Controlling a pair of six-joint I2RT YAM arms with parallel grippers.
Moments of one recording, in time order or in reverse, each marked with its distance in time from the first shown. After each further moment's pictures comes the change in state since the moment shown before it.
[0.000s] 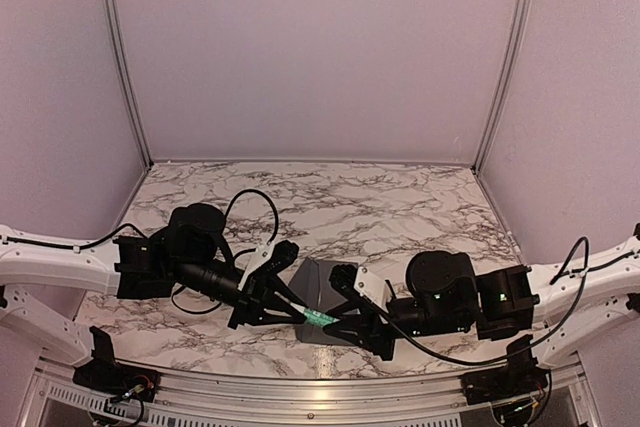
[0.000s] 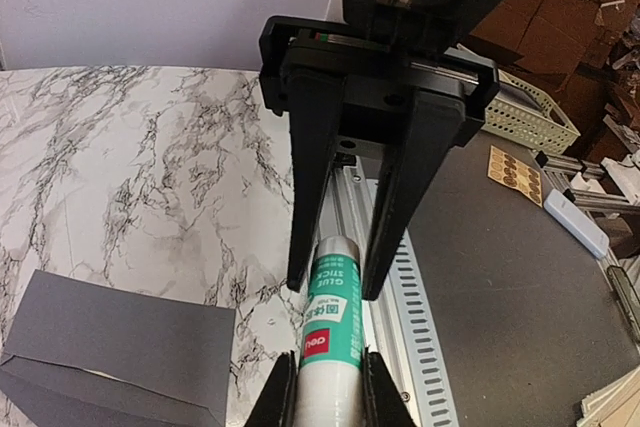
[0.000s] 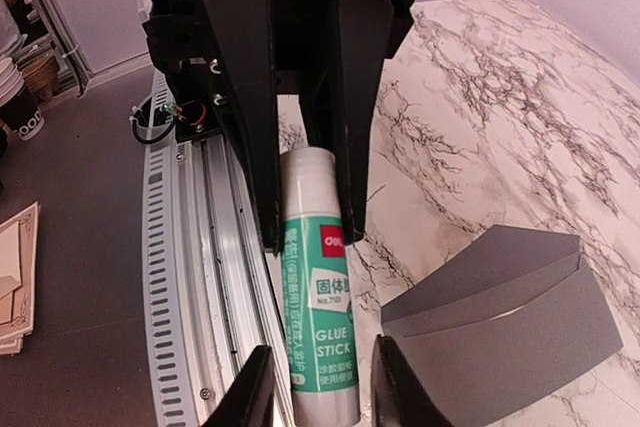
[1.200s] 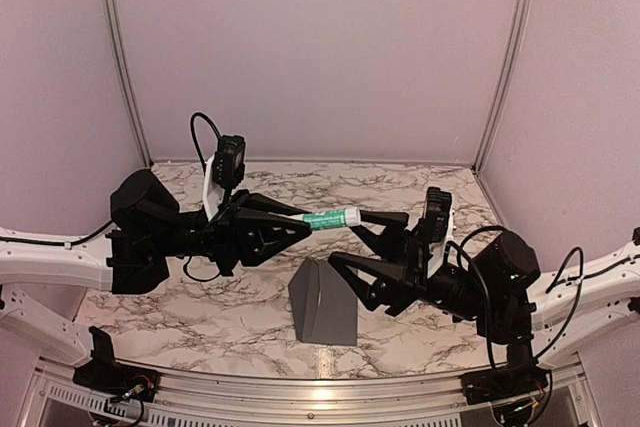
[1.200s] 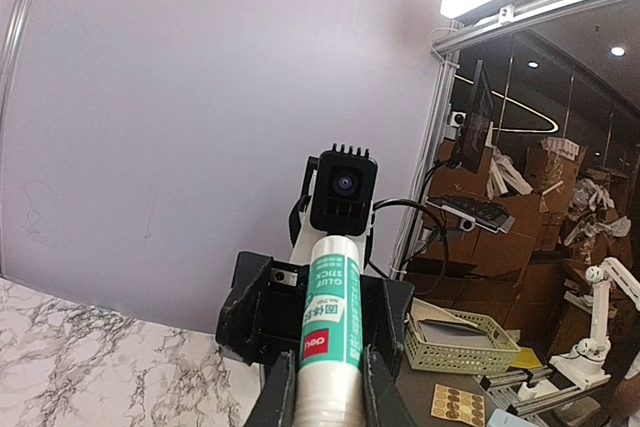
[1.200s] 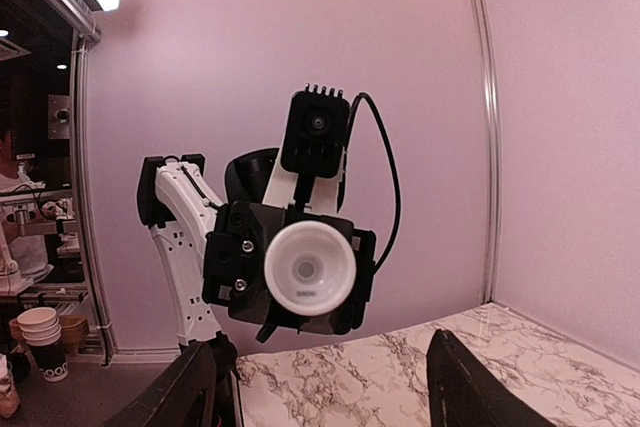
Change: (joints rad) left arm -0.006 -0.033 0.041 0.703 -0.048 -0.470; right arm -0.022 -0.048 -0.128 0.915 0.029 -0.104
